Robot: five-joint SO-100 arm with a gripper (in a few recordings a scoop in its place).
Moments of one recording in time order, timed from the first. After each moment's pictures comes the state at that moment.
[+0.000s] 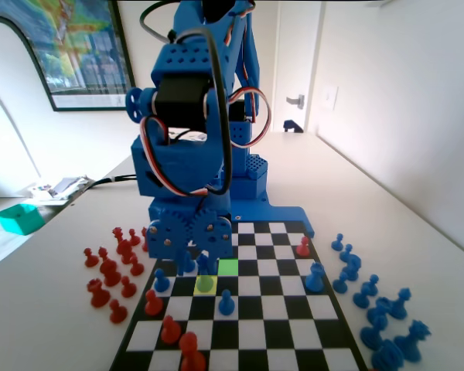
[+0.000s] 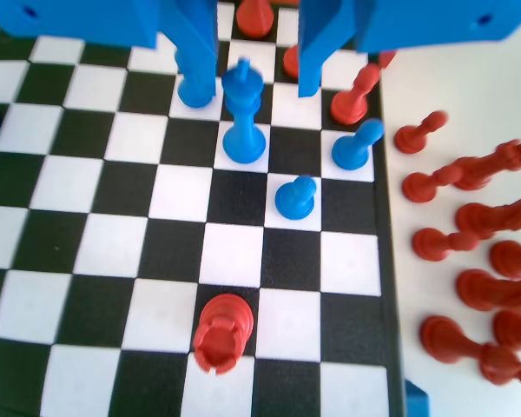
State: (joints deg) arm 12.3 76.9 110.9 47.2 -106.6
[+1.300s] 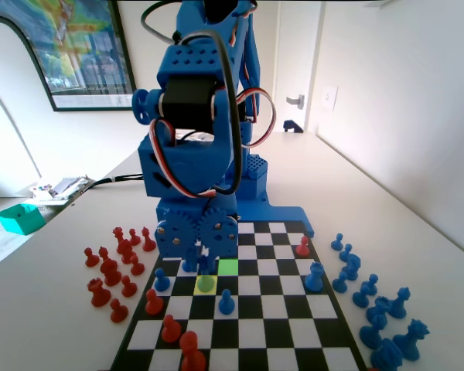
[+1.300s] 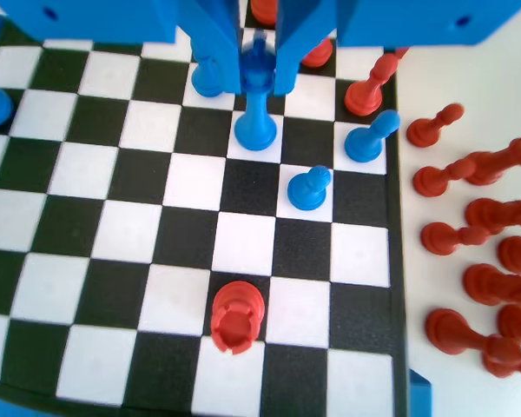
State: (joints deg) arm 11.1 76.9 110.1 49.2 -107.0
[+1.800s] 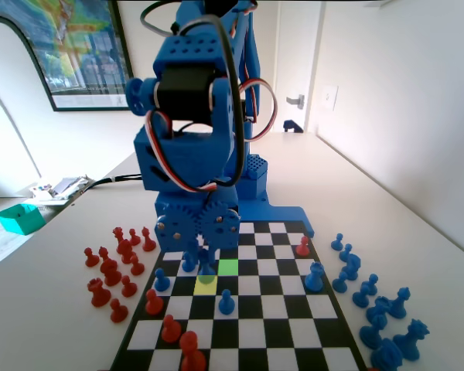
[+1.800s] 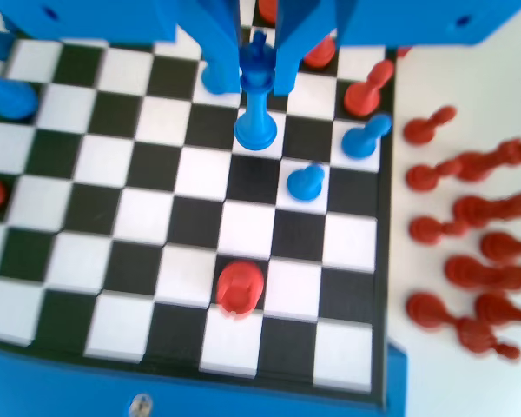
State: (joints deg) arm 11.0 77.0 106.3 58.2 -108.2
